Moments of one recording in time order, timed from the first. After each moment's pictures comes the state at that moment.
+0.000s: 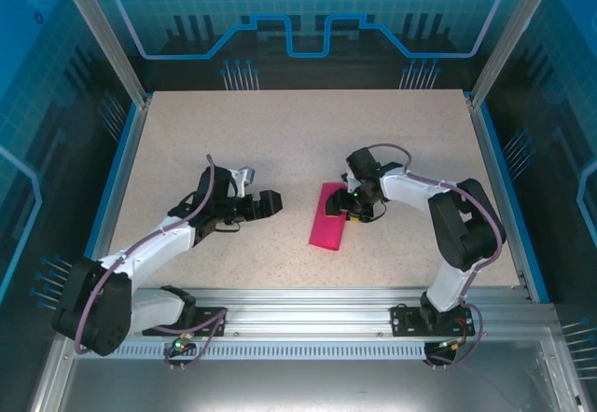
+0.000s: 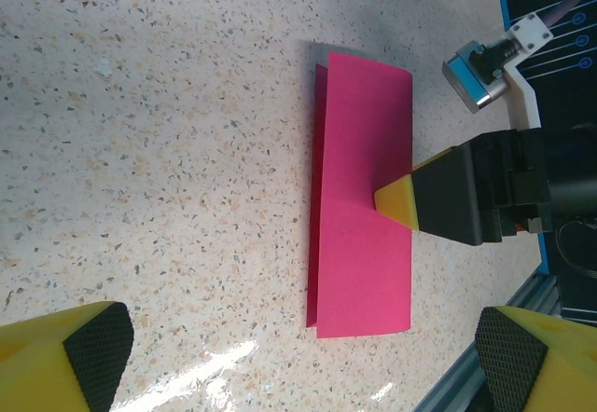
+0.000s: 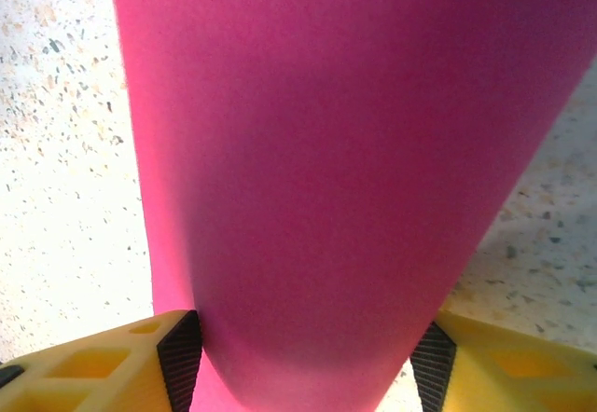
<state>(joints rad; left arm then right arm) -0.35 1.20 0.60 -0.12 0.49 -0.63 0.44 1.75 1.03 -0.59 -0.38 0.53</state>
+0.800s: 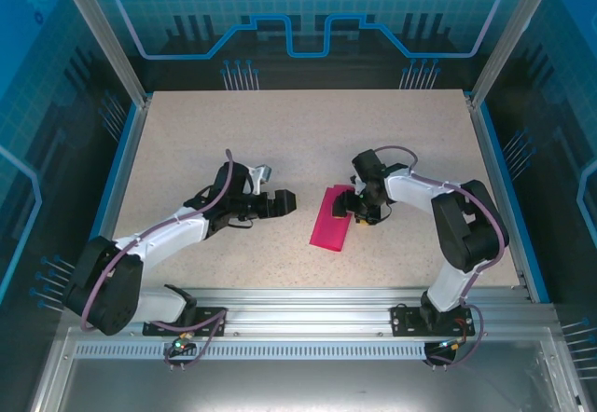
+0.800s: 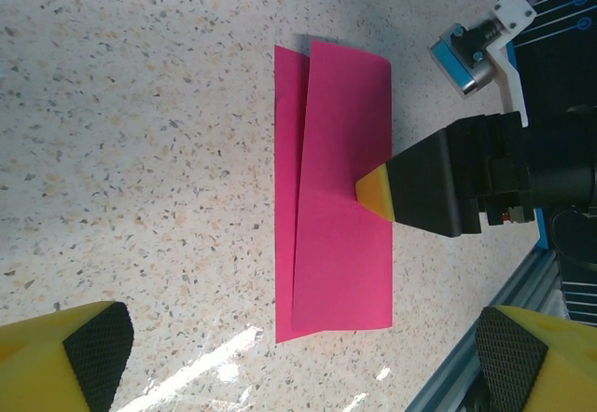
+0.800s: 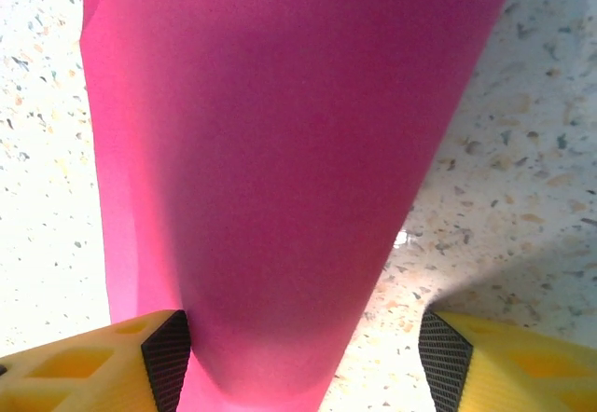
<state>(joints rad) -0.44 1.33 0.68 -0.08 0.47 -0.64 0.41 1.74 1.01 -0.62 -0.31 0.56</state>
